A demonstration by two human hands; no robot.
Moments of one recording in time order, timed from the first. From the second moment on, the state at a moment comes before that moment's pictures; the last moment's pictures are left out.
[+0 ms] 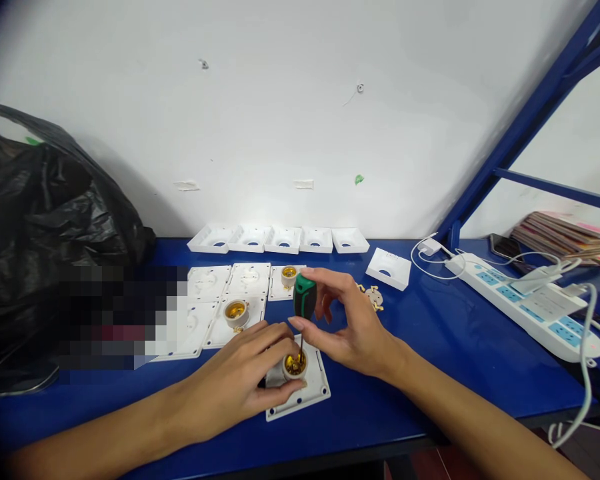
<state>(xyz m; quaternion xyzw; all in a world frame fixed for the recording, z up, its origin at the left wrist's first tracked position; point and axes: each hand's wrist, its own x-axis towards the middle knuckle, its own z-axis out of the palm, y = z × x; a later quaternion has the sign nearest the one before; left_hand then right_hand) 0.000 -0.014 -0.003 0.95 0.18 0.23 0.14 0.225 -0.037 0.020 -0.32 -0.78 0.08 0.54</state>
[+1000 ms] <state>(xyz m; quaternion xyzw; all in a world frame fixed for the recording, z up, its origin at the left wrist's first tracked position) 0.000 -0.014 -0.002 0.95 0.17 0.22 0.13 0.224 -0.036 0.018 -0.31 -0.78 0.04 0.54</state>
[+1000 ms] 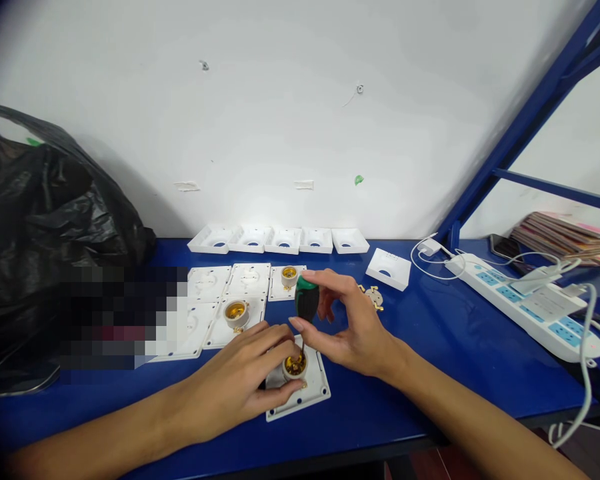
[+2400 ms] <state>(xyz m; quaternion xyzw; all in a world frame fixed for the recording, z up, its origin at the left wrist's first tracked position) -0.001 -0.014 -0.002 0.95 0.17 0.22 0.13 0.225 -0.036 0.014 -0.31 -0.75 0.02 0.58</state>
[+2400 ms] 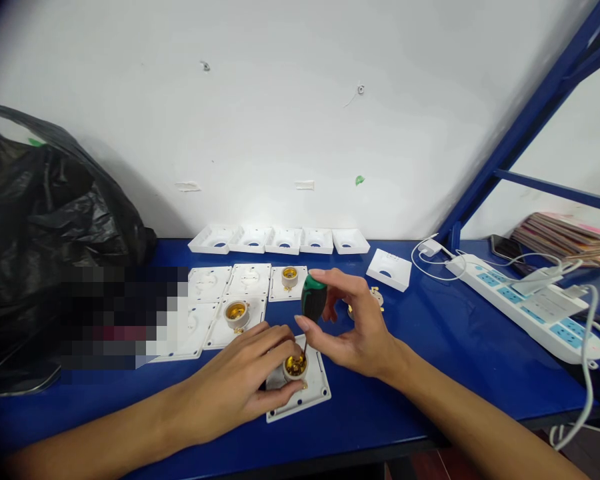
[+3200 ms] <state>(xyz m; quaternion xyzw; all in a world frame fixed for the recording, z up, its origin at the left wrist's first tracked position) -0.002 -0.017 0.000 0.95 0.18 0.19 0.18 0.224 -0.037 0.018 -0.30 -0.77 0.04 0.56</state>
